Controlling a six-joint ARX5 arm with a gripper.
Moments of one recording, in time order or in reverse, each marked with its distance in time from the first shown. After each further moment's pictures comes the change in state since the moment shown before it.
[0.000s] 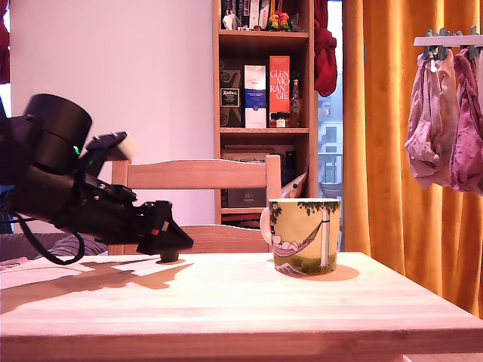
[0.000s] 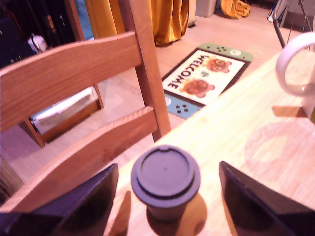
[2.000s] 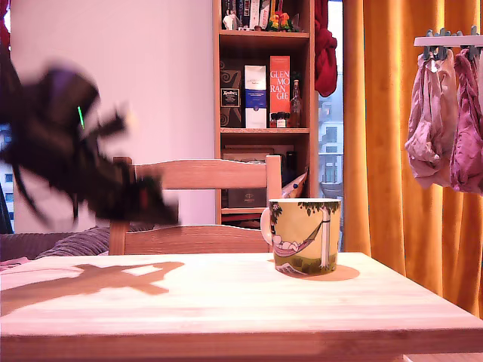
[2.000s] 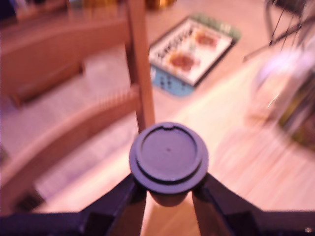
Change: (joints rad) arm 0.002 -0.253 0.058 -0.410 0.028 -0.056
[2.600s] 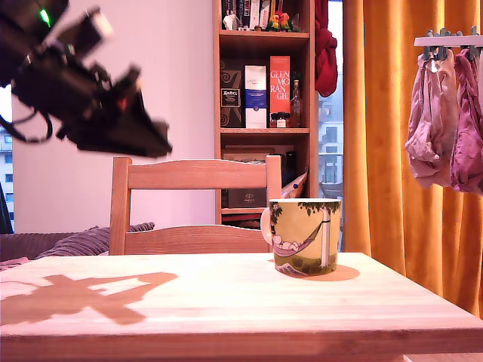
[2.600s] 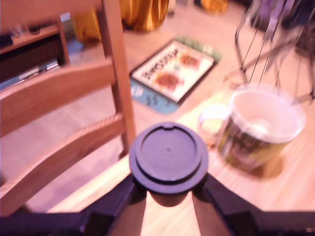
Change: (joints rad) arm -0.003 -0.269 0.000 -0.220 0.059 -0.076
